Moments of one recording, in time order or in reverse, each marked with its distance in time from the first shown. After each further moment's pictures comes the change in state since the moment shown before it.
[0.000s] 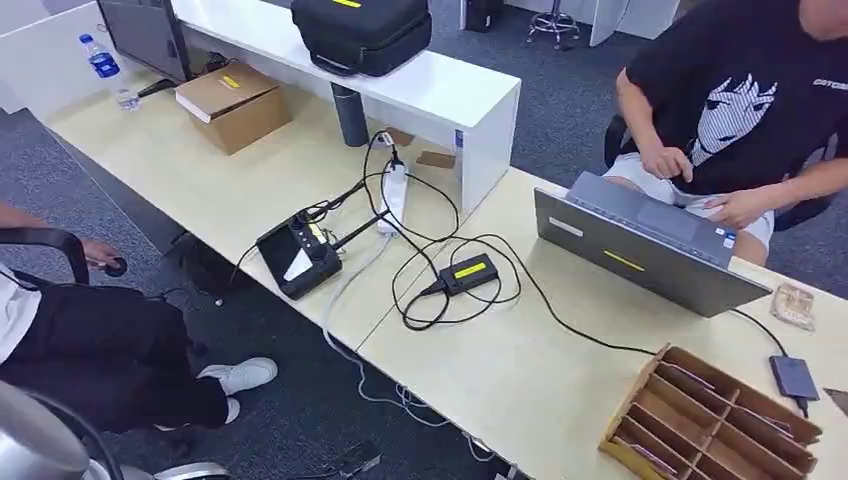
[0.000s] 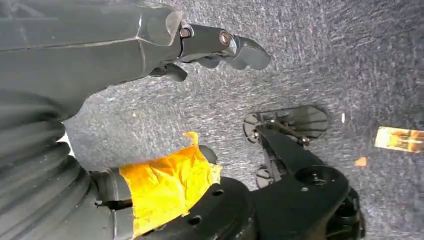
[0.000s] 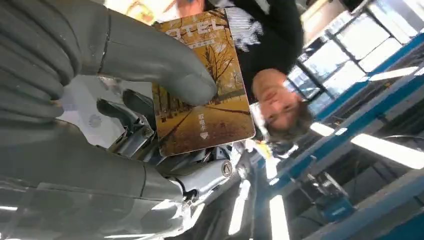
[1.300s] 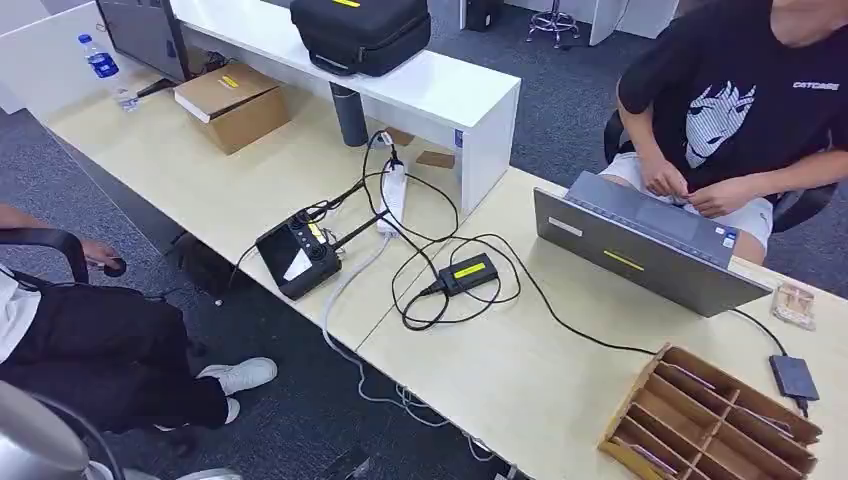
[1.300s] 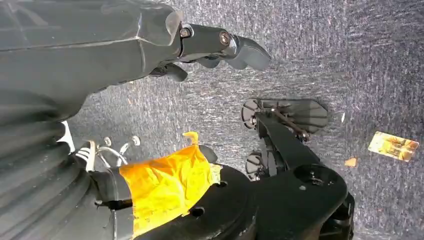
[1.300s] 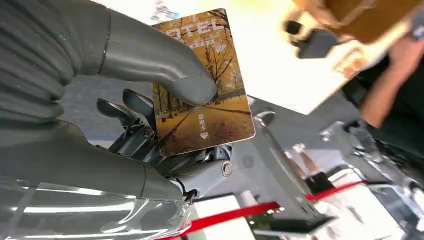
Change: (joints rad) left arm -0.024 -0.074 0.031 0.167 0.142 -0.024 -0.097; right arm 0.347 -0.019 -0.299 0.117 0.011 0.119 0.094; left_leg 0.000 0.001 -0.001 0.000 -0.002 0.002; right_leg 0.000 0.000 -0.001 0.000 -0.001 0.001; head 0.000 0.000
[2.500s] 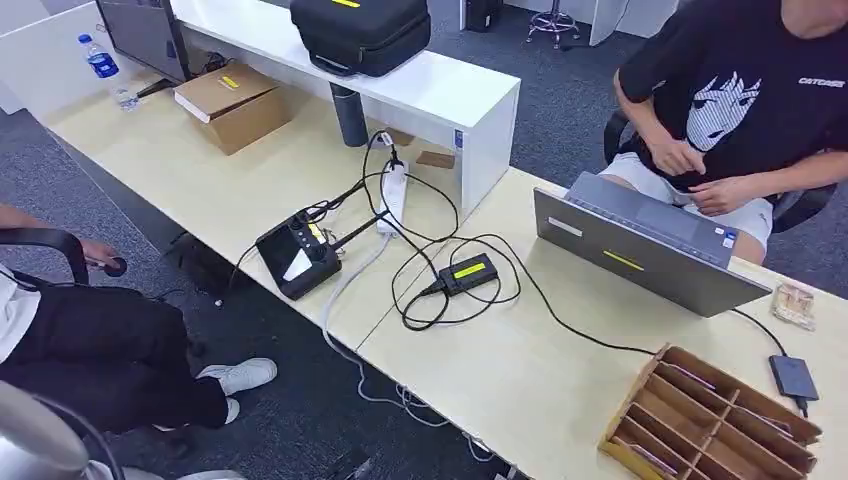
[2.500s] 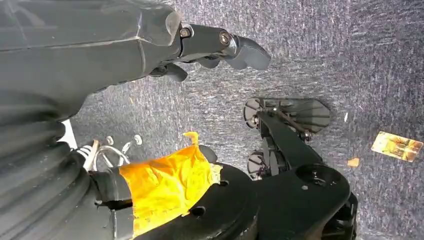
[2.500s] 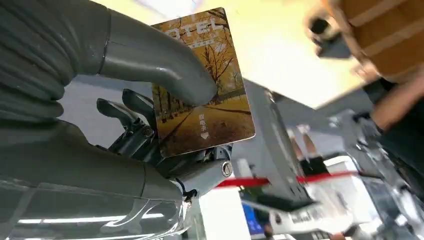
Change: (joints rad) left arm -0.007 0.000 -0.108 0.002 0.103 0.002 0.003; right arm -0.022 -0.034 0.093 -0.003 0.243 -0.093 0.086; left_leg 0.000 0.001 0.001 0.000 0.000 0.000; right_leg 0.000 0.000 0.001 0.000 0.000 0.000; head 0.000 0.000
